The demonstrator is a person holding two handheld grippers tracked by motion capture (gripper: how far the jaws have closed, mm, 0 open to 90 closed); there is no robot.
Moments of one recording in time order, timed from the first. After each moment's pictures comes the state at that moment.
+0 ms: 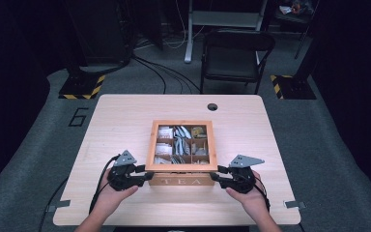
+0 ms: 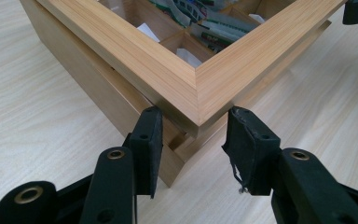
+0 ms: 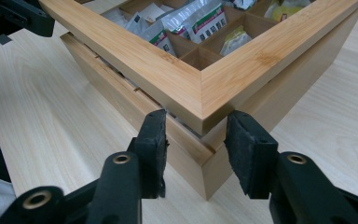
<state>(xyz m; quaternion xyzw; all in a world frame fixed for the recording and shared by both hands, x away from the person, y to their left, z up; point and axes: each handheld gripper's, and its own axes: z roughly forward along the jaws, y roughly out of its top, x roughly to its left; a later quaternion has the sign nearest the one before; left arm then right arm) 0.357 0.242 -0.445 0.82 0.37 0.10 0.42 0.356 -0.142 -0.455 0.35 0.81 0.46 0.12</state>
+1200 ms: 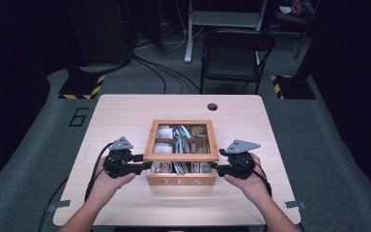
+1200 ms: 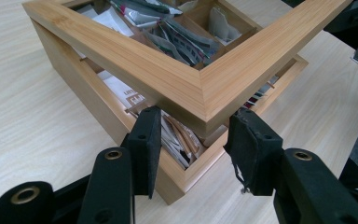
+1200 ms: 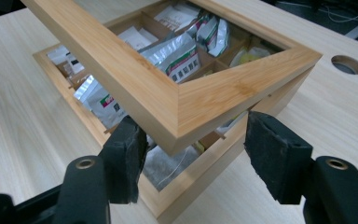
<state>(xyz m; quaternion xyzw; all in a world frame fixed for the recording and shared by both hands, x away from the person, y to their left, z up) 0.374 0.245 -0.401 0.82 0.38 0.09 0.42 0.380 -0.133 -0.412 0.32 0.83 0.42 0.17</state>
